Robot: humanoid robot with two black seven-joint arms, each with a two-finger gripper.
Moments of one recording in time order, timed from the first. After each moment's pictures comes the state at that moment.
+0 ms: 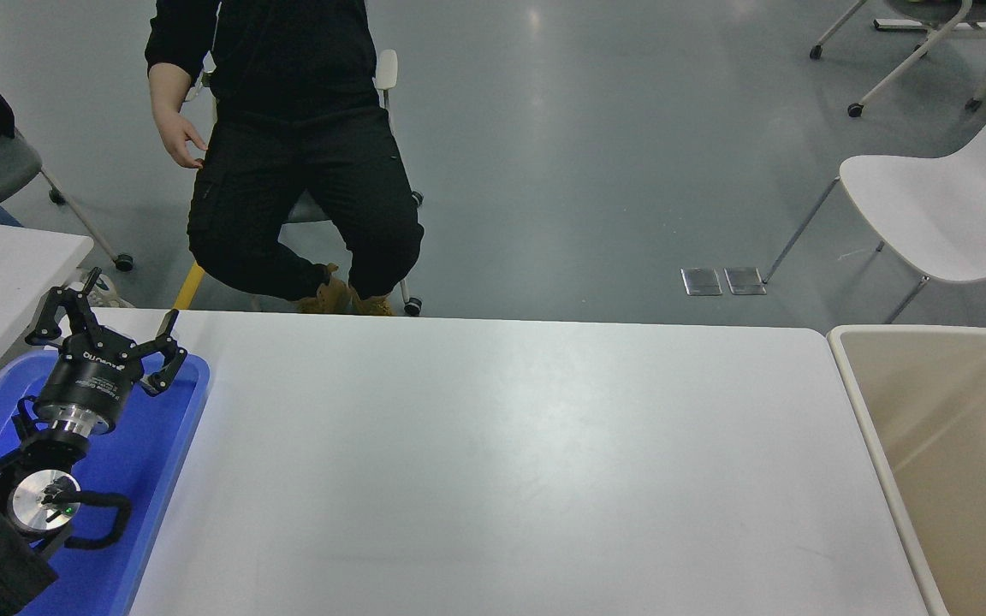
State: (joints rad) left arm -0.56 0.46 -0.57 -0.39 -0.24 -0.70 -0.60; right arm 0.58 -0.44 0.10 0.00 0.00 0.03 0.32
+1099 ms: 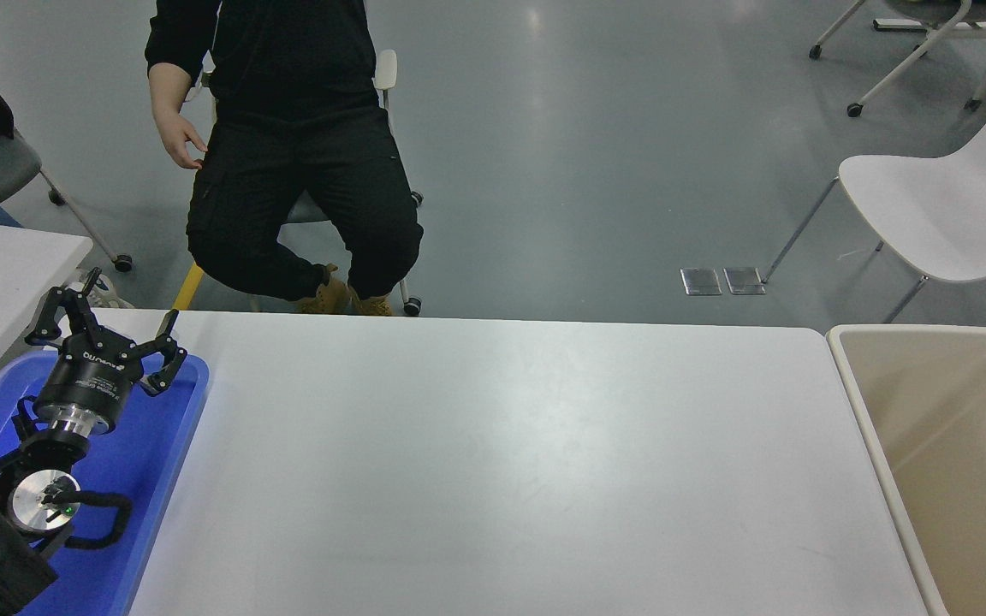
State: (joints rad) left arm -0.56 0.46 -0.57 -0.39 -0.24 -0.70 -0.60; right arm 0.70 -0.49 0.14 0.01 -0.01 0.03 0.32
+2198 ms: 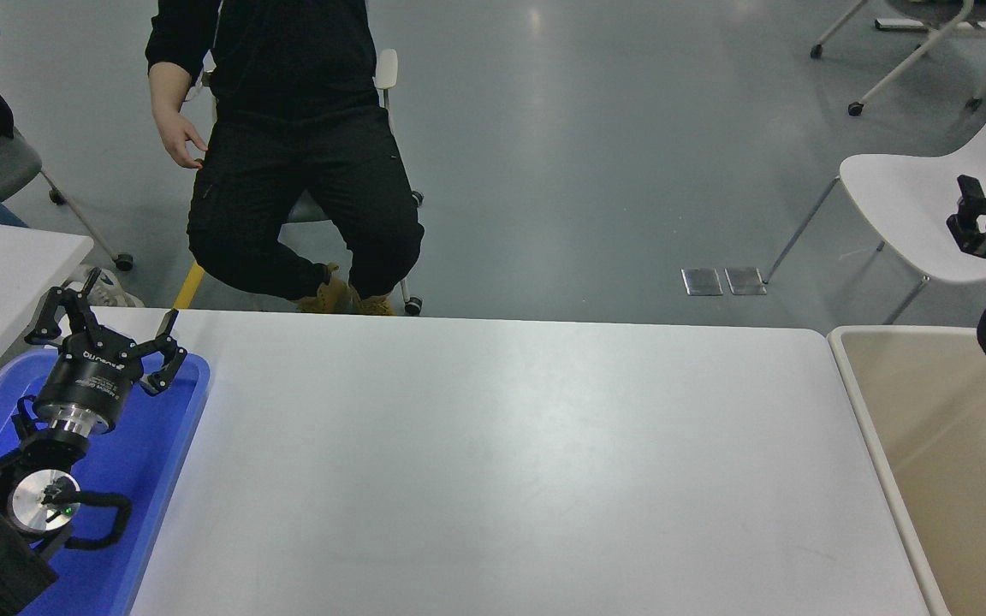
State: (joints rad) left arm -0.56 0.46 -0.57 -0.39 -0.24 -0.70 -0.60; right arm 0.93 -0.51 0.45 0.42 0.10 0.12 0.55
